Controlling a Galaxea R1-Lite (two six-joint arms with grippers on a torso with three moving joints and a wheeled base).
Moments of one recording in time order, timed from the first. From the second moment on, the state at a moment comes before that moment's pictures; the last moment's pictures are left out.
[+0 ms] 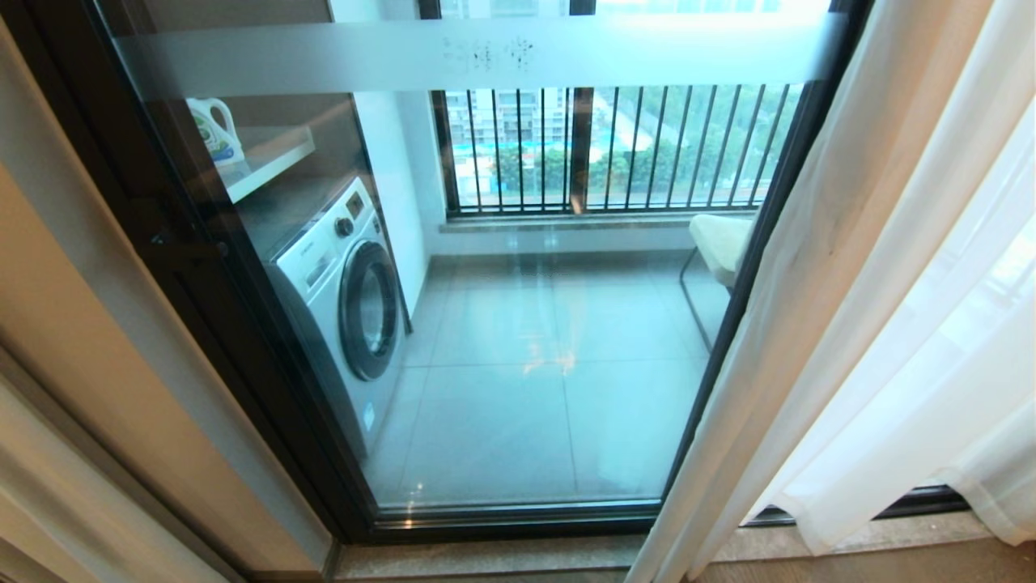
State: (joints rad) left arm 0.00 0.00 0.00 0.00 -0.01 -0.03; right arm -0.01 0.00 0.00 -0.07 0.02 -0.03
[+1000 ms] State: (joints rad) left arm 0.00 0.00 0.00 0.00 -0.01 -0.03; right arm -0.01 0.00 0.00 -0.07 0.03 -0.18
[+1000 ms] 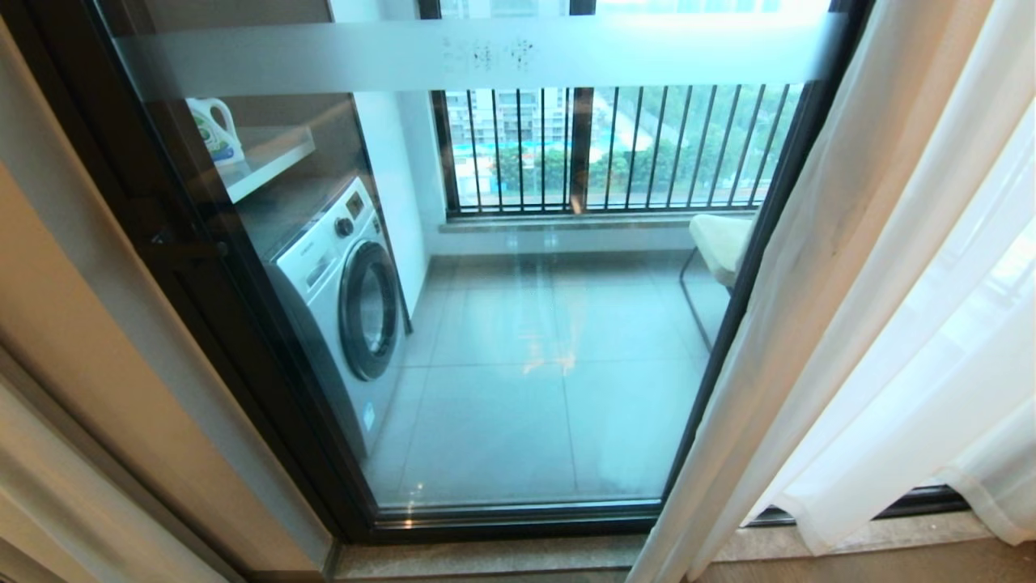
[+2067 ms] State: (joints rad) left arm 0.00 0.00 0.00 0.00 -0.01 -0.03; right arm 0.00 0.94 -0.69 -0.35 0.39 -0.23
